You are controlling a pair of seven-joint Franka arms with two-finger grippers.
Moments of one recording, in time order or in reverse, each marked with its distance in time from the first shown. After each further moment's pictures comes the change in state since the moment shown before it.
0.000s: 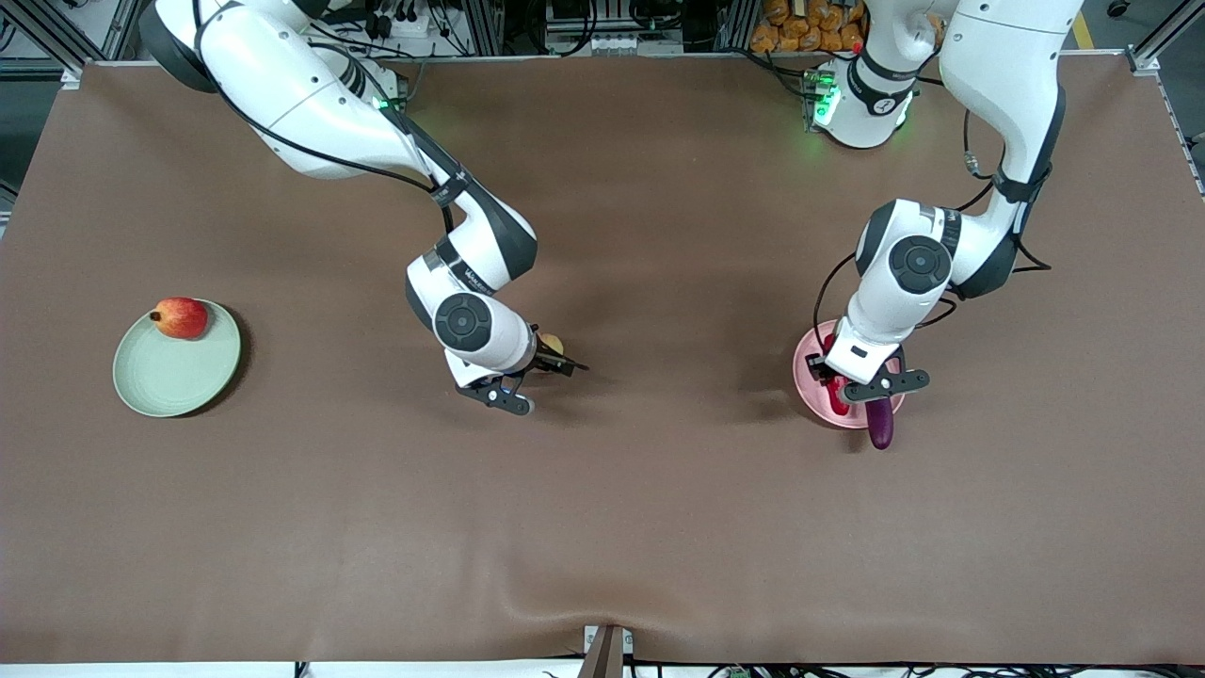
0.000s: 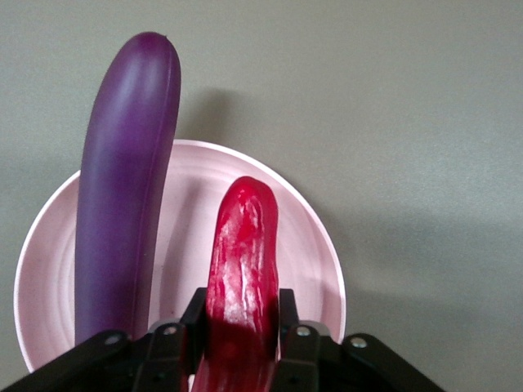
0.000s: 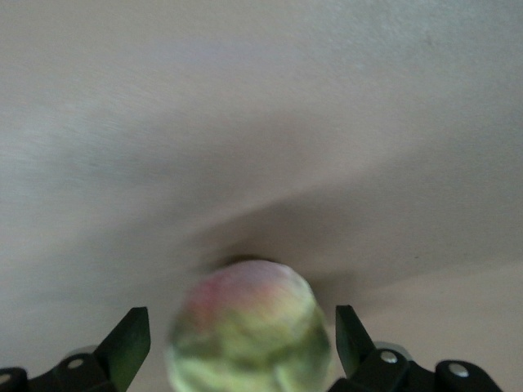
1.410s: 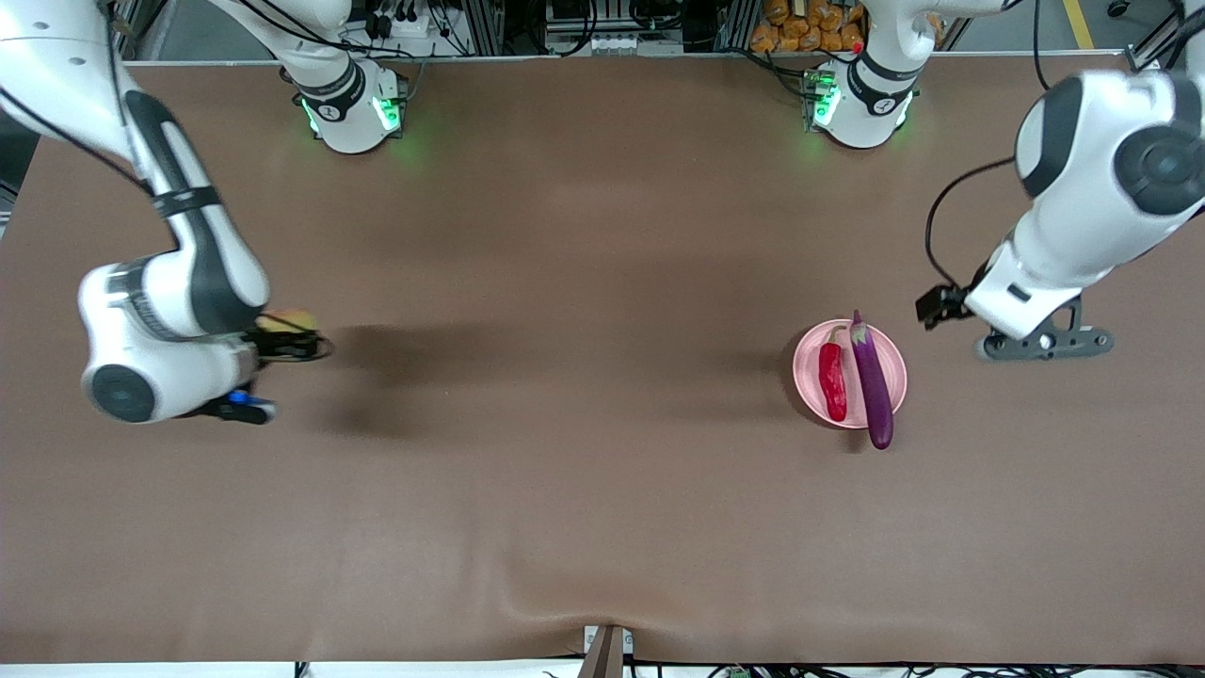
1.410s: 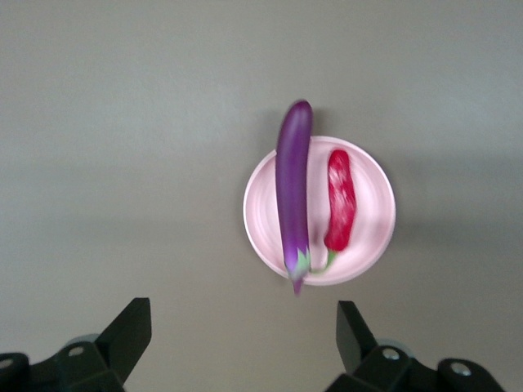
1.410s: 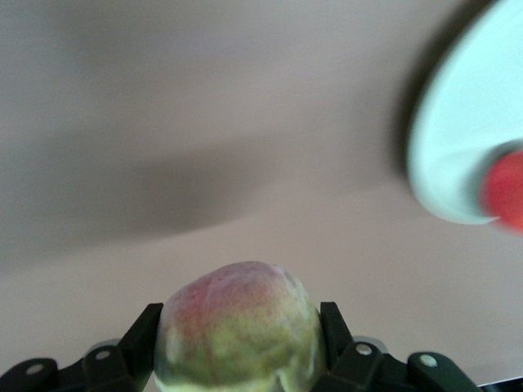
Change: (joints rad) left arm 0.125 -0.312 -0.017 0.349 -0.017 -0.815 0.383; right arm -0.595 -0.225 -0.024 -0.048 -0.115 -0.625 -0.701
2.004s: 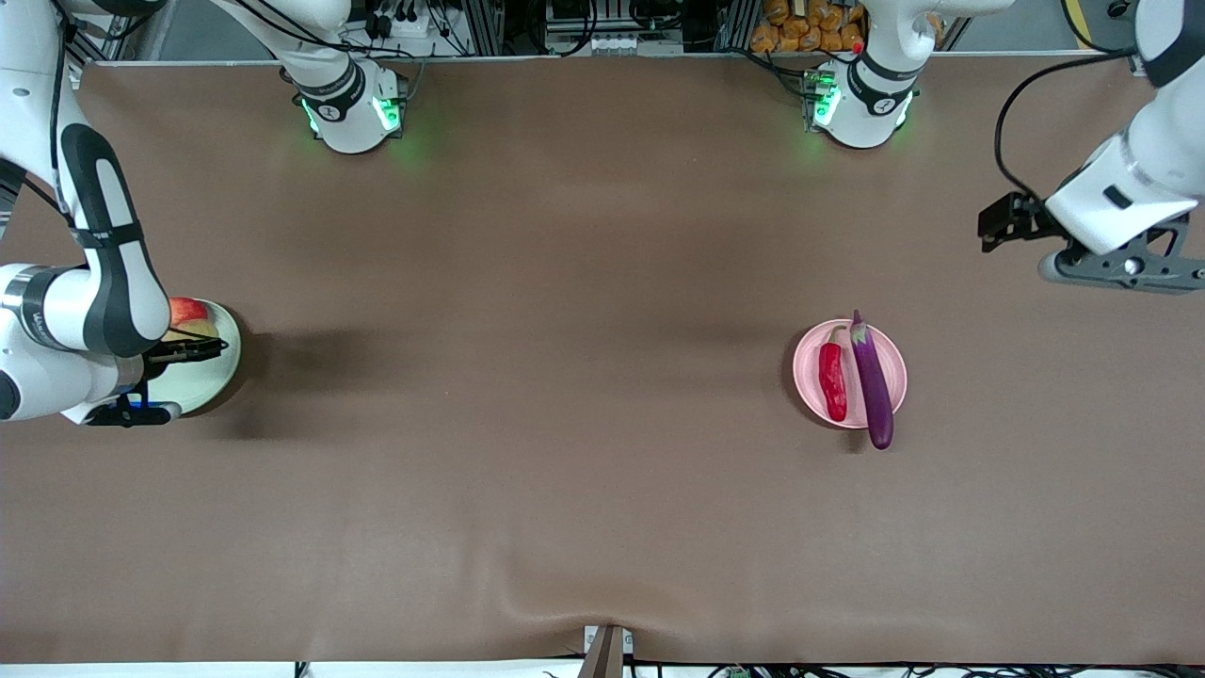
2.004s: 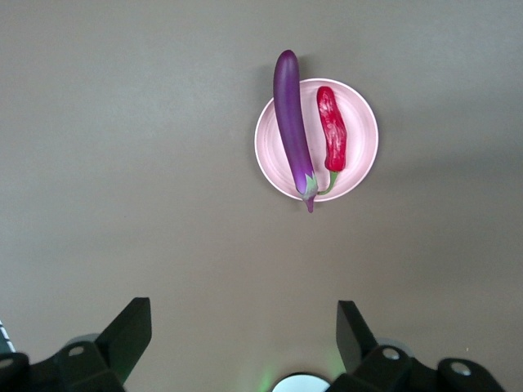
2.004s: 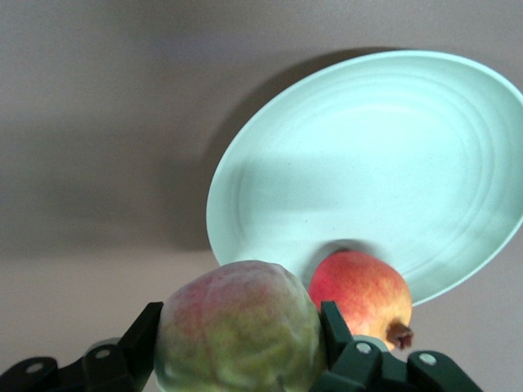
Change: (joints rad) left arm 0.020 -0.048 0.009 0.223 -0.013 -0.326 0.230; right arm -0.013 0.041 -0.228 0.010 -0.013 0.141 -0.418
